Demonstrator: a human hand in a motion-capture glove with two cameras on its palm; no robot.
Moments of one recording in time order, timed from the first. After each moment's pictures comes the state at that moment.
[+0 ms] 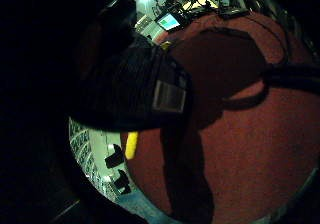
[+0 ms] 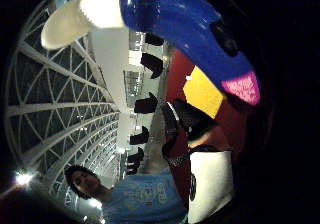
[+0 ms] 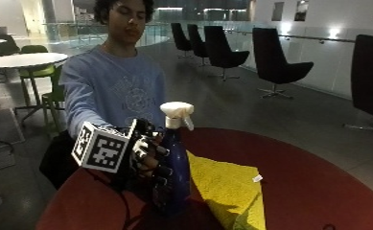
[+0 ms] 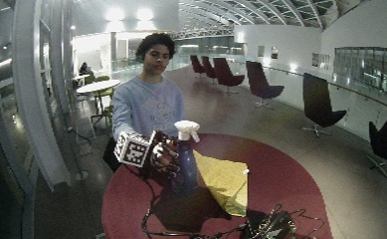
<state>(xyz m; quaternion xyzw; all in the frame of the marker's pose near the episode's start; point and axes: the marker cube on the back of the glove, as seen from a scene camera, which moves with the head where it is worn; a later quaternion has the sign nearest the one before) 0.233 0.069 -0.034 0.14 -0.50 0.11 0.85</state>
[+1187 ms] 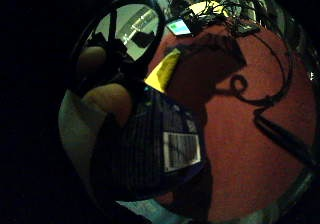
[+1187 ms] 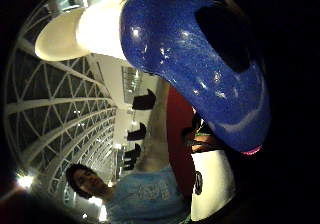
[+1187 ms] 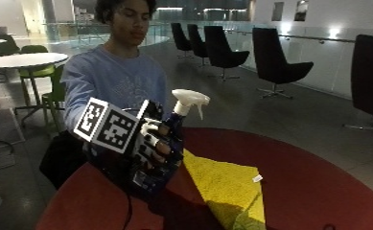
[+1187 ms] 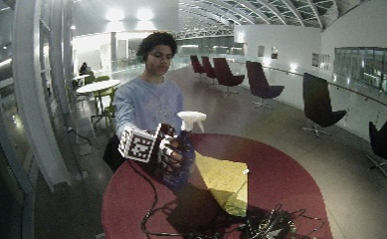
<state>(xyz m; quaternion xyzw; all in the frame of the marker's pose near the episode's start) 0.232 0.059 -0.078 0.09 -0.46 0.07 0.88</state>
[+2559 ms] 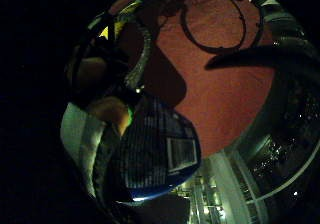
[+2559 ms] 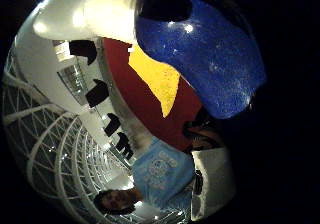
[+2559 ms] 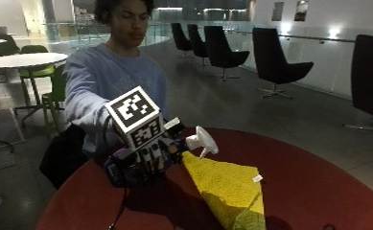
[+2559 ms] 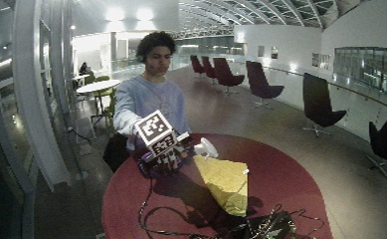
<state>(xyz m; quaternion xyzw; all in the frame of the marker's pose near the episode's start) 0.224 0.059 -0.075 -0.19 -0.24 0.14 0.94</state>
